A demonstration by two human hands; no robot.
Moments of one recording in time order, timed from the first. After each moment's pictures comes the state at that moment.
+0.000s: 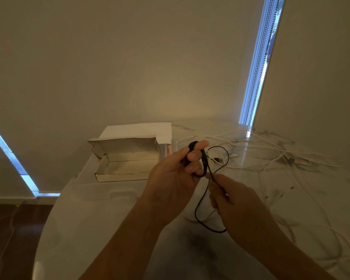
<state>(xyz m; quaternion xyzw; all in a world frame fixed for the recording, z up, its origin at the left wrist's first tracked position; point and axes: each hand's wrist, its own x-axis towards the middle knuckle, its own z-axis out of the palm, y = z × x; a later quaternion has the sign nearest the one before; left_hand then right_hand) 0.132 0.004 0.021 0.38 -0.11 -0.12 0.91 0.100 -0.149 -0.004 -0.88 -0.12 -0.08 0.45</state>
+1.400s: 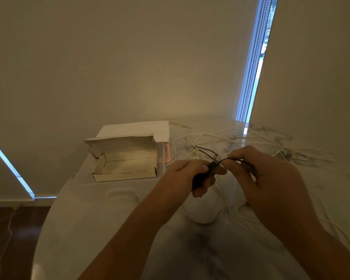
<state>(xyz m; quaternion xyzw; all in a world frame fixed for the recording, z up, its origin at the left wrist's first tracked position) 0.123 -0.003 0.020 0.70 -0.16 -0.09 0.69 0.096 -0.180 0.033 -0.89 -0.16 -0.33 0.27</state>
